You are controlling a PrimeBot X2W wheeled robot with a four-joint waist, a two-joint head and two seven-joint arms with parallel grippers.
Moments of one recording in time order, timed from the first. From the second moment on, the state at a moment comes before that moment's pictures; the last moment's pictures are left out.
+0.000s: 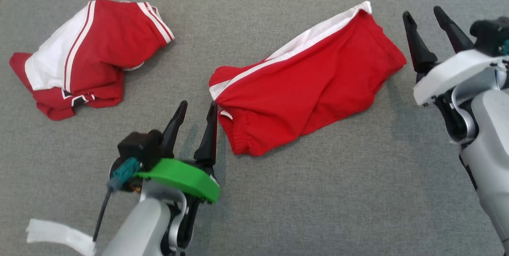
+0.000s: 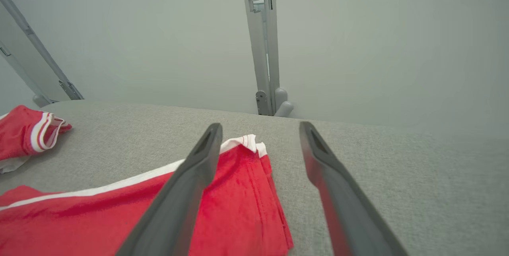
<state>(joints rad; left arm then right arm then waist) -0.36 0.17 -0.52 0.18 -0.65 0.11 -0.15 -0.71 -0.37 0.27 0.50 0.53 0.13 -0.09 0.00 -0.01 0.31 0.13</state>
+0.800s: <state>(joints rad) -0.10 0.14 -0.34 0.00 -0.30 0.04 -0.26 -0.44 -0.28 -0.01 0.42 0.15 0.13 -0.24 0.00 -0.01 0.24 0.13</state>
